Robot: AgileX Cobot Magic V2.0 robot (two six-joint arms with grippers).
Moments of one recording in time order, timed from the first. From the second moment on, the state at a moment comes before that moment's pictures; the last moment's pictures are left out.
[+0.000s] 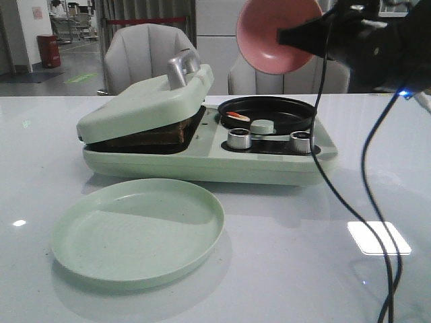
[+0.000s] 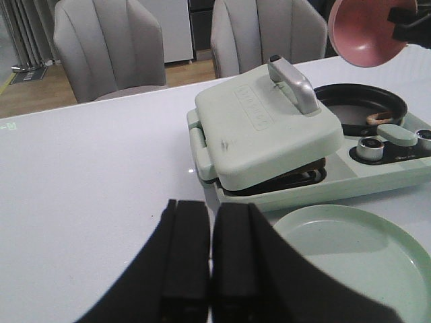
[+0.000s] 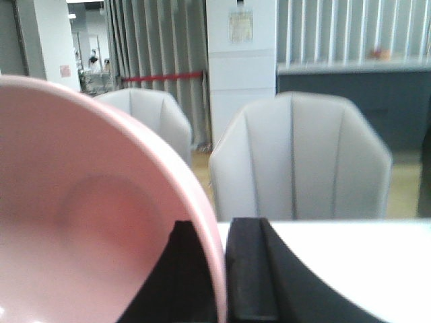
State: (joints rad) left arm -0.27 0.32 -0.37 -0.15 0.31 0.21; right arm 0.25 2.00 -1.22 0.26 -0.86 -0.04
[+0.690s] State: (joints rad) left arm -0.27 0.32 -0.37 -0.15 0.31 0.21; right arm 0.08 1.53 -1.22 0.17 0.34 0.04
